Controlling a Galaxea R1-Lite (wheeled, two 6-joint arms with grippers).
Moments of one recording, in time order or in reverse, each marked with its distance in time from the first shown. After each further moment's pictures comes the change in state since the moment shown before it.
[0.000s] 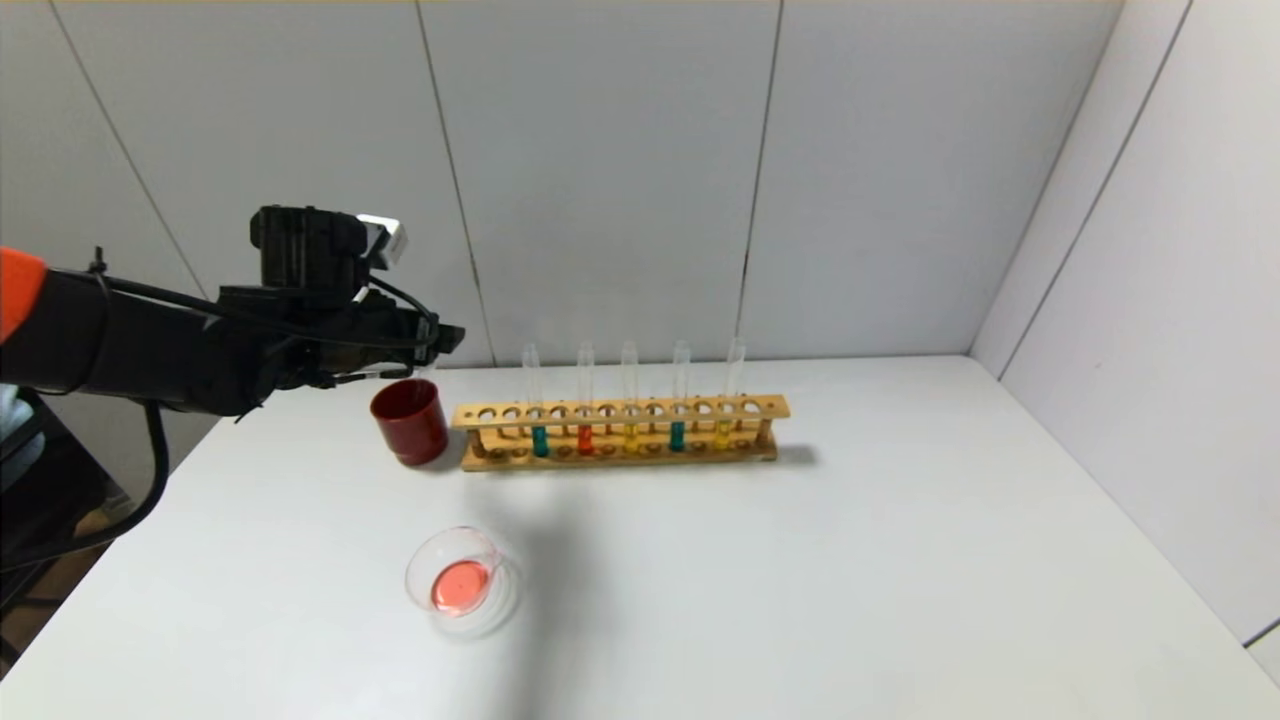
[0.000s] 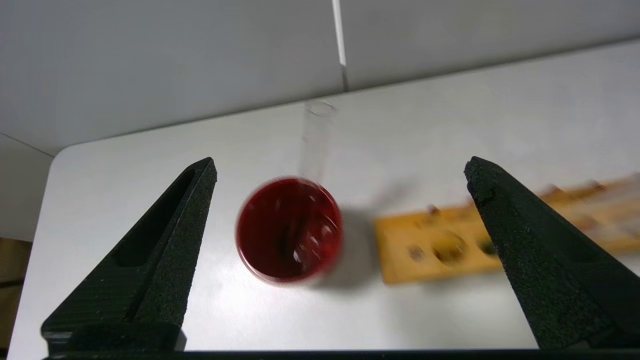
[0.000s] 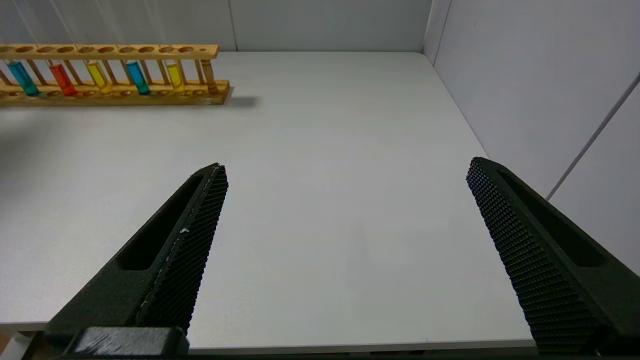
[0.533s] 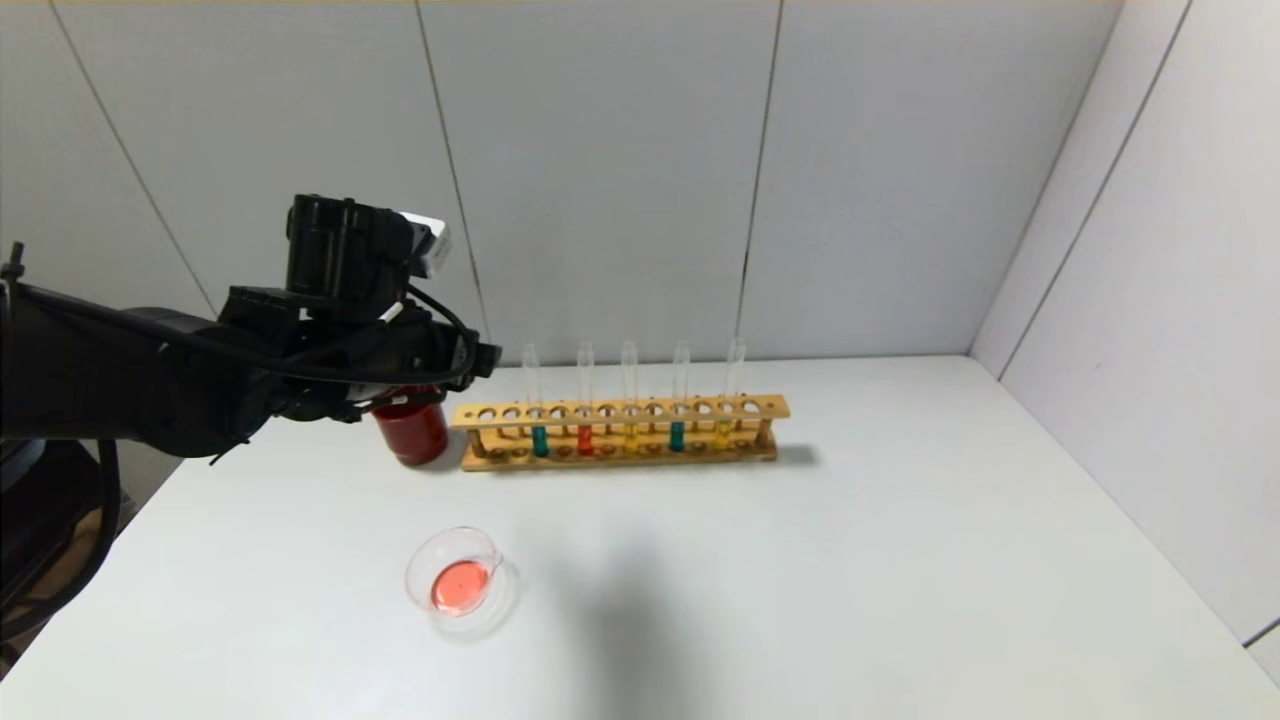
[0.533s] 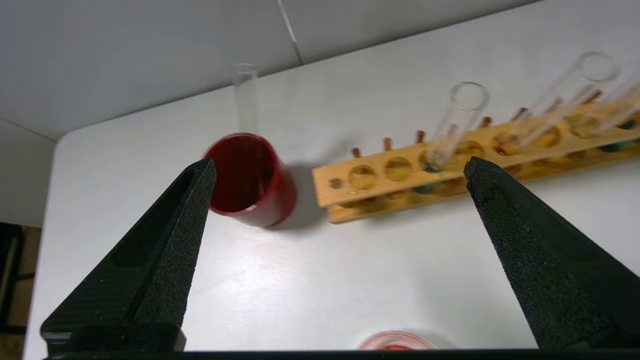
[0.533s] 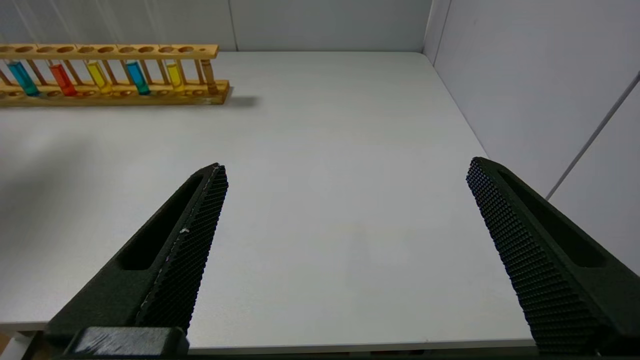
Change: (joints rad) left arm -0.209 -0.142 0.088 0.092 0.178 -0.036; right arm 0.001 0.000 0.000 0.000 0.000 0.000
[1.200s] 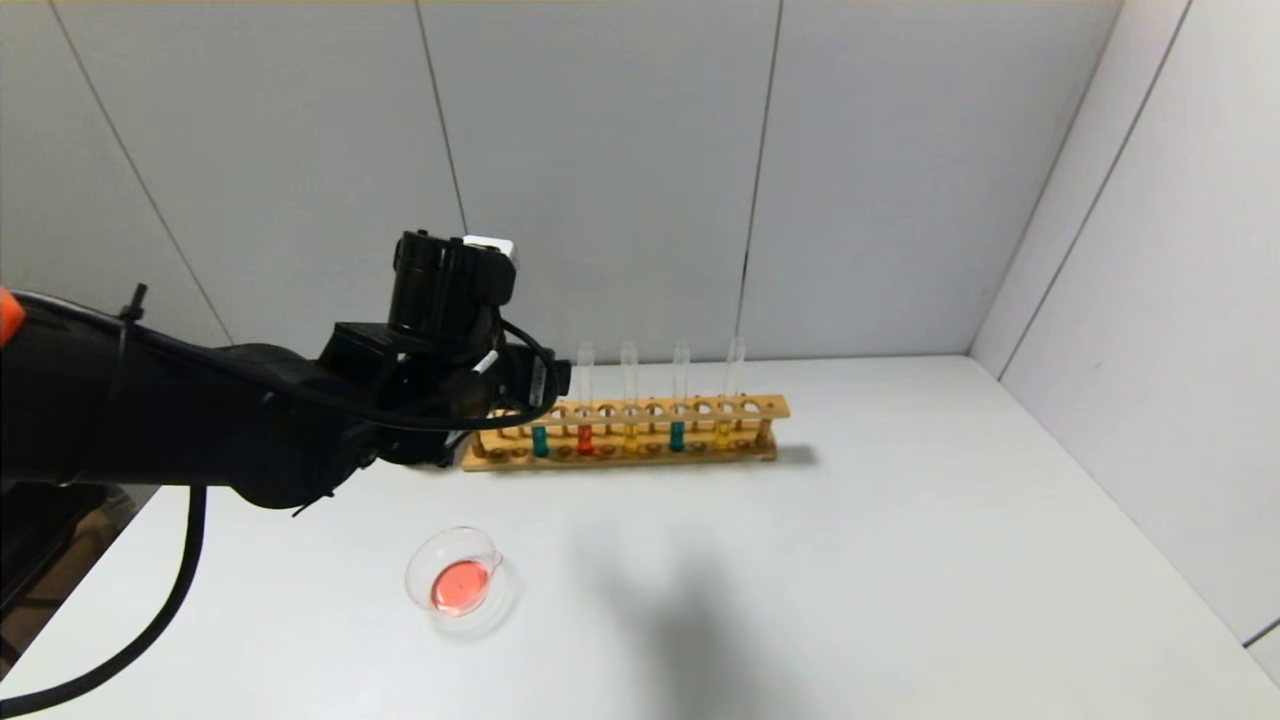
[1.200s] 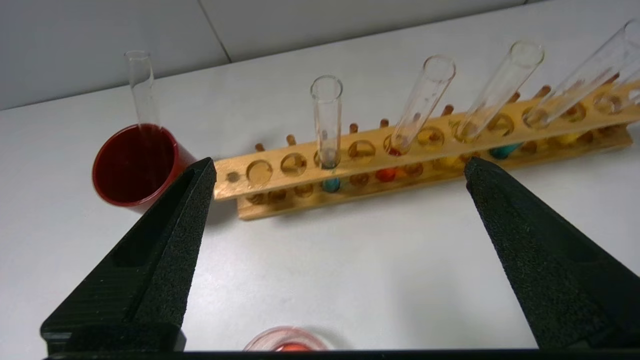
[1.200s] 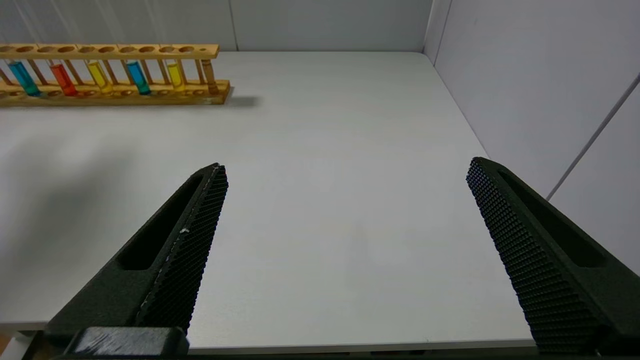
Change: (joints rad) left arm -0.178 0.062 0.013 -0.084 0.129 -0.161; right arm 0.000 0.000 0.000 0.000 0.000 0.000
